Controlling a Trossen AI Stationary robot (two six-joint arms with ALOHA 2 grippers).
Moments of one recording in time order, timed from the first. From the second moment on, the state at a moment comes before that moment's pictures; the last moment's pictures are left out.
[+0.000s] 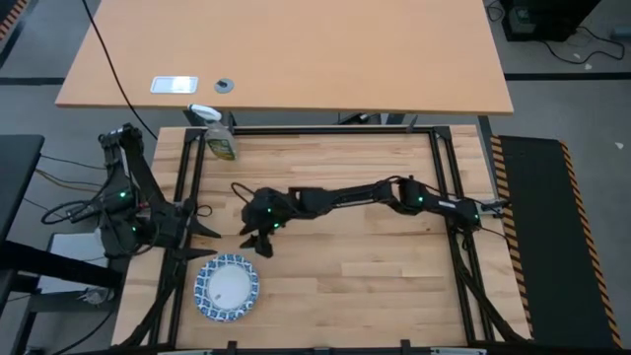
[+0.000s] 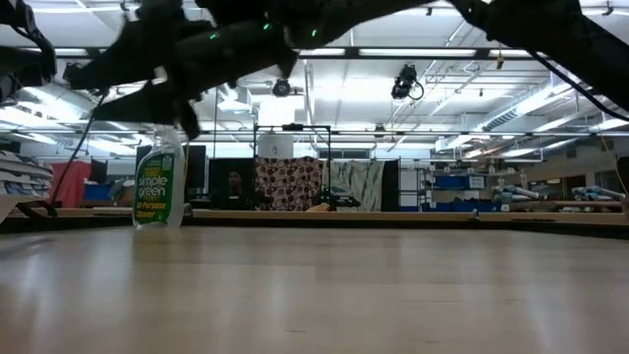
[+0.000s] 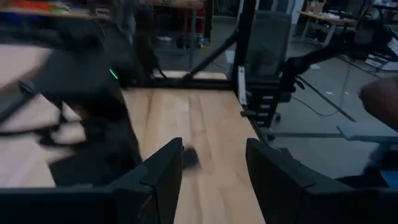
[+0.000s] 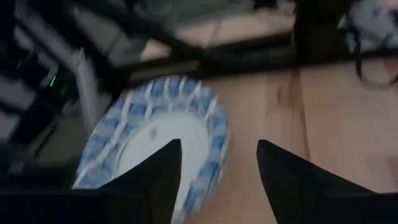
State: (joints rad) left arm -1.14 0.63 0.76 -0.48 -0.99 -0.43; right arm 0.03 2.49 2.19 -0.15 -0.35 0.25
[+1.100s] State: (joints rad) left arm -0.81 0.80 0.70 -0.49 -0.63 -0.33; right arm 0.00 1.22 0.62 0.45 0.03 0.23
